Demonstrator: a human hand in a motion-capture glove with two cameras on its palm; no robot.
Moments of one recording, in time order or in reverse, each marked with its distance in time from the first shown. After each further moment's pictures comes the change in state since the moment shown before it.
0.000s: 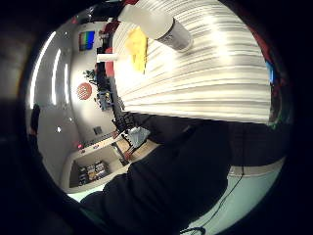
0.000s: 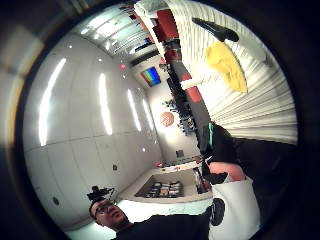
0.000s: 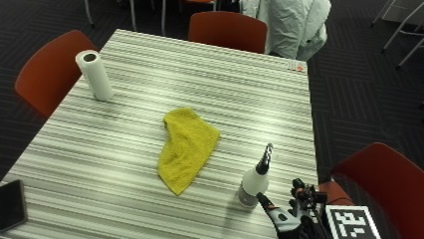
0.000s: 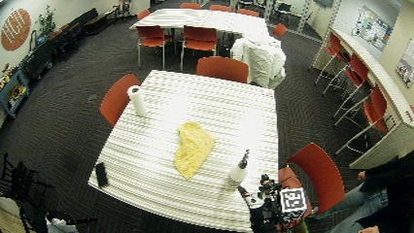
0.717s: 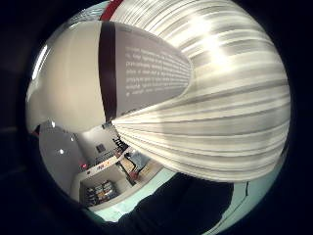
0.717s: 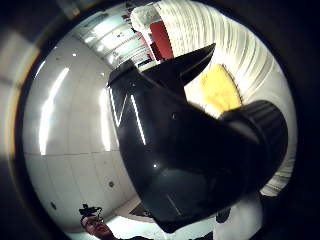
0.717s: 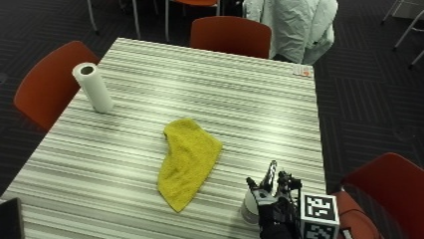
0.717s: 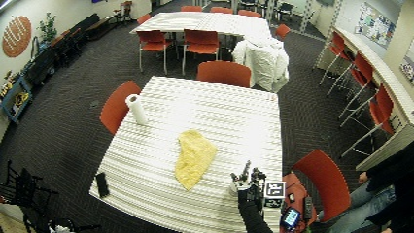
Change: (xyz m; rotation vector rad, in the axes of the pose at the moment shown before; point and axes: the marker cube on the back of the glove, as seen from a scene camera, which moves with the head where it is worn) arm 0.074 -0.100 0.029 0.172 0.010 0.094
